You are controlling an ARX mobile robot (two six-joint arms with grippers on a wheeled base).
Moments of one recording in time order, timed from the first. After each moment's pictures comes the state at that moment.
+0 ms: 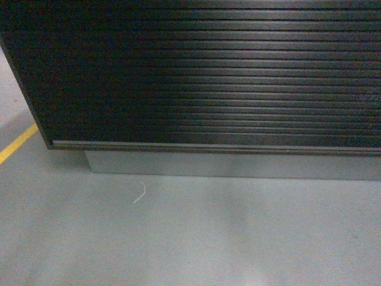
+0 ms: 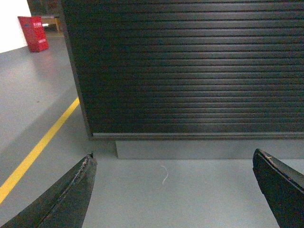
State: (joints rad) left arm 0.00 0.01 0.01 0.00 0.00 0.00; right arm 0.00 0.00 0.01 0.00 0.00 0.00
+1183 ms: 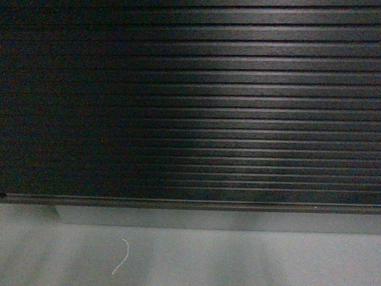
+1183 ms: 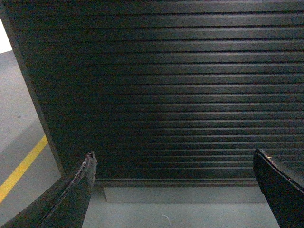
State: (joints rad) left arm 0.00 0.01 0.01 0.00 0.00 0.00; right arm 0.00 0.00 0.01 0.00 0.00 0.00
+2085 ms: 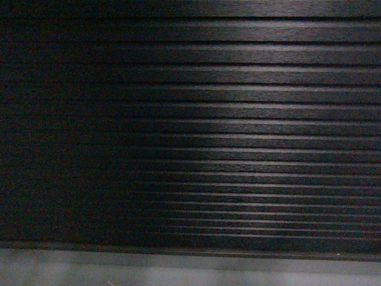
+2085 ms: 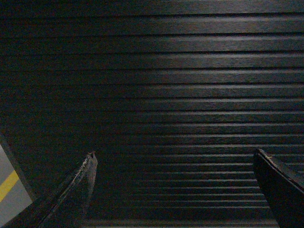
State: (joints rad) left arm 0.00 0.01 0.01 0.00 0.00 0.00; right arm 0.00 0.00 0.01 0.00 0.00 0.00
